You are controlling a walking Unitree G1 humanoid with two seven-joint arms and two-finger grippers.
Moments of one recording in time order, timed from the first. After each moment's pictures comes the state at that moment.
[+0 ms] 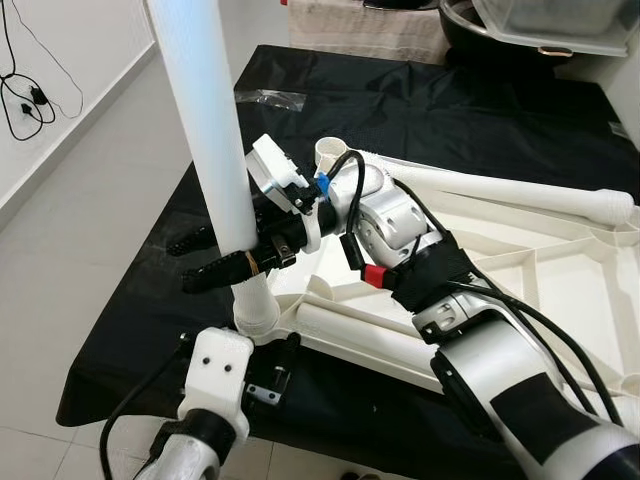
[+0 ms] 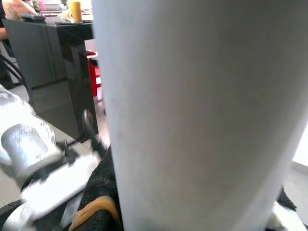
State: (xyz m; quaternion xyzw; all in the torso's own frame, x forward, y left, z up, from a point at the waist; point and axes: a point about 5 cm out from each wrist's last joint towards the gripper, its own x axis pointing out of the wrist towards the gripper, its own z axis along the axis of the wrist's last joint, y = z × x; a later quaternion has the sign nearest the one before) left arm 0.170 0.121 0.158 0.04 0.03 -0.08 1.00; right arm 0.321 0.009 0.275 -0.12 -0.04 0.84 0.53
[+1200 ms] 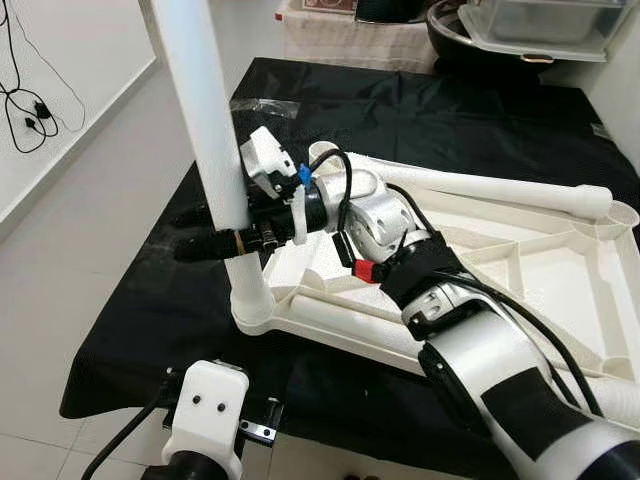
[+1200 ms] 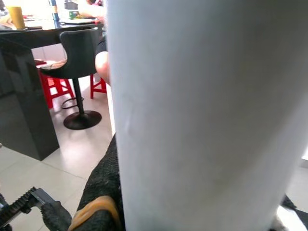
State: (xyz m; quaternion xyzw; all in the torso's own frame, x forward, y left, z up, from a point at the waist) left arm 0.140 0.110 0.158 0.05 0.05 -0.10 0.99; right arm 0.343 0.006 0.266 -0.10 -0.05 0.77 0.63
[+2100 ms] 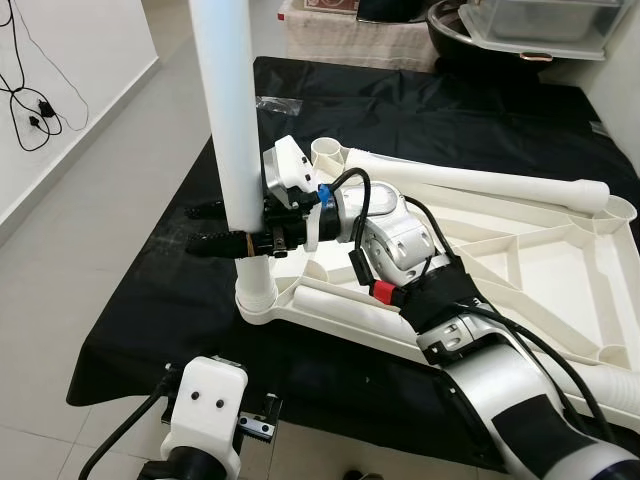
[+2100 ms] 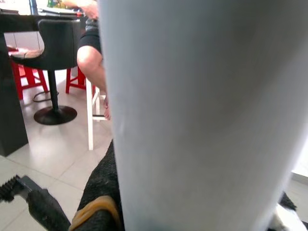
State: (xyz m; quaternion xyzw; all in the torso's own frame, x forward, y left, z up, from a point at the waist) left arm 0.142 0.112 0.160 0.06 0.04 -0.10 0.99; right arm 0.333 -0.009 0.263 -0.13 -0.09 0.74 0.65
